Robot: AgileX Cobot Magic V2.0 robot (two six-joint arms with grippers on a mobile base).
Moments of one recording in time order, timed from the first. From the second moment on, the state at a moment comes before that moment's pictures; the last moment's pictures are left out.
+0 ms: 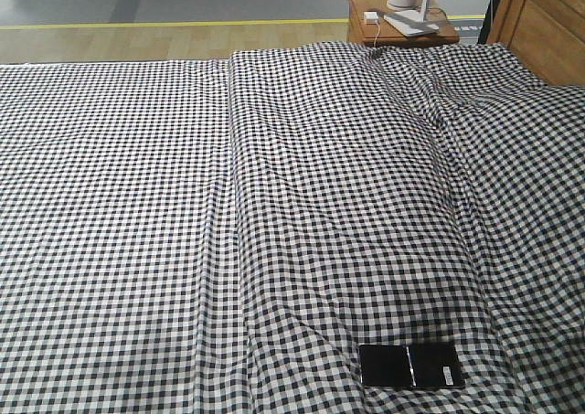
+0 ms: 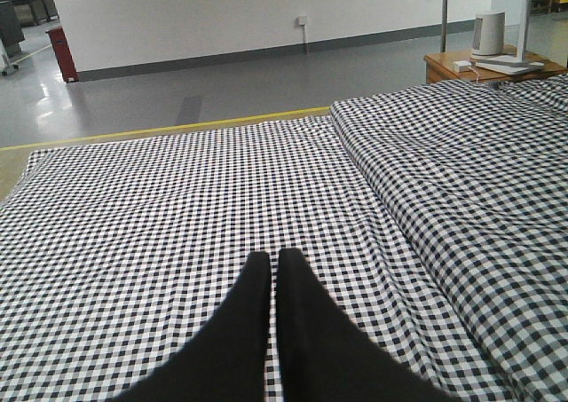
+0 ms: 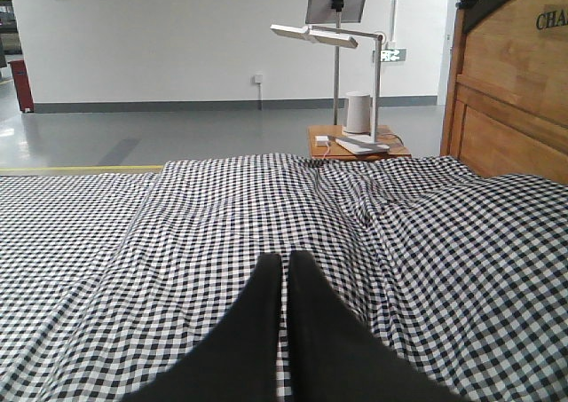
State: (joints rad) left arm 0.04 -0.01 0.03 -0.03 0.18 0.15; right arm 0.02 -0.01 0.03 -0.04 0.09 0.04
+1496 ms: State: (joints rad) left arm 0.04 -0.01 0.03 -0.03 0.18 0.15; right arm 0.02 0.59 -0.80 -0.04 0.32 0.05
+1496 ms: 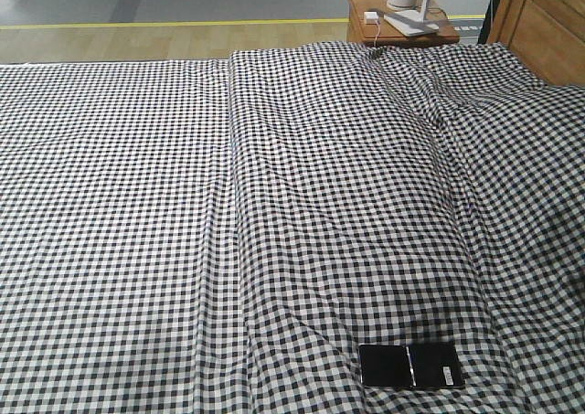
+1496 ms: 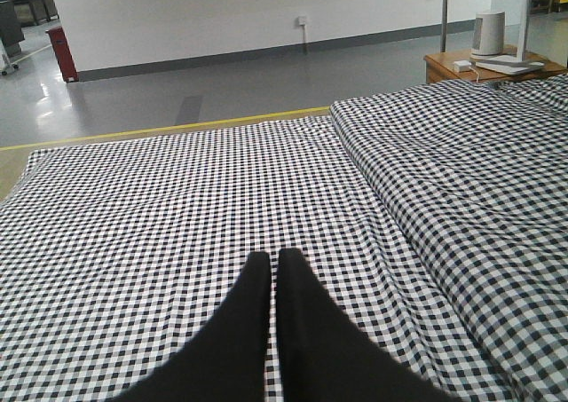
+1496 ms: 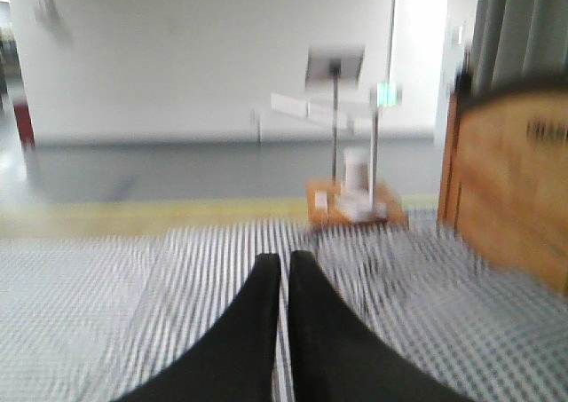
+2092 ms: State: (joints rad) left arm 0.04 -0.01 0.03 -0.03 0.18 0.15; right arm 0.02 0.94 -0.81 -0.04 0.50 0.05
